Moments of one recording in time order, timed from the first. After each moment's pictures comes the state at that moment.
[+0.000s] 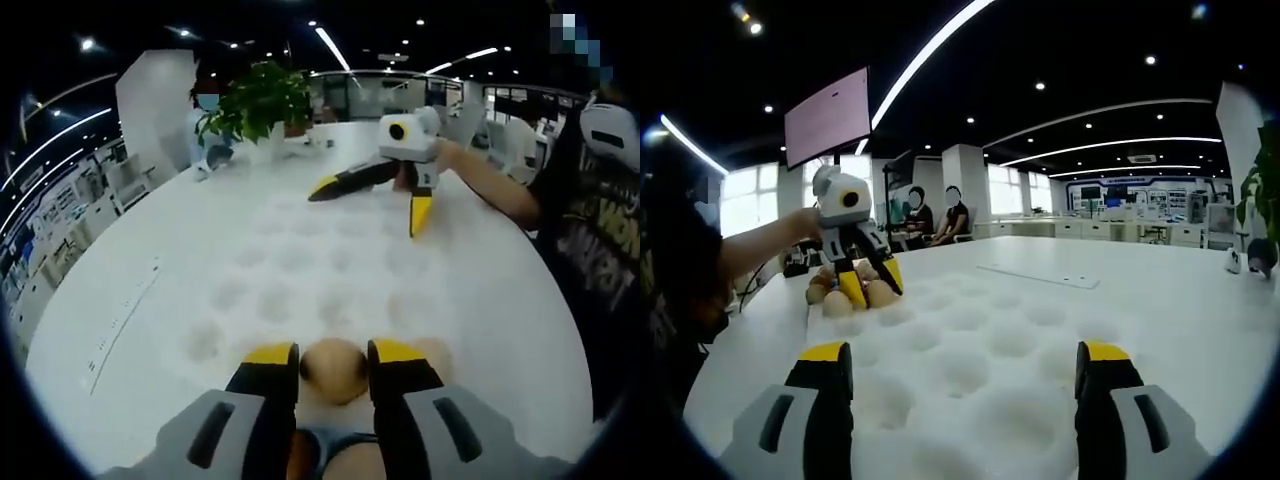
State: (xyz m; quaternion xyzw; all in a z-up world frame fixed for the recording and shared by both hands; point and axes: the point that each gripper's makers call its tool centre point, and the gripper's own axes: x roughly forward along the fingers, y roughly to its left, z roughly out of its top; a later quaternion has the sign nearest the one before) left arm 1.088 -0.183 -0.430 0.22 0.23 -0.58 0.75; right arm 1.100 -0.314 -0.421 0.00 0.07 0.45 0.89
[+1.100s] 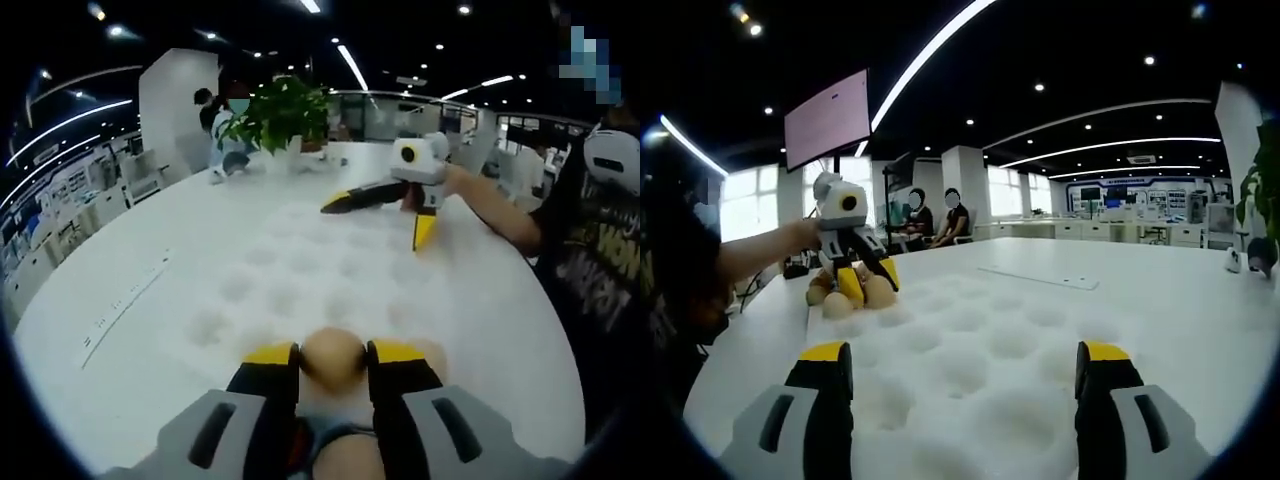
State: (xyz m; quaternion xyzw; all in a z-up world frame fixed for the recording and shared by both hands) left arm 1.090 -0.176 -0.420 0.16 0.22 -0.56 0.78; right arm 1.098 -0.314 -0.421 0.00 0.07 0.45 0.89
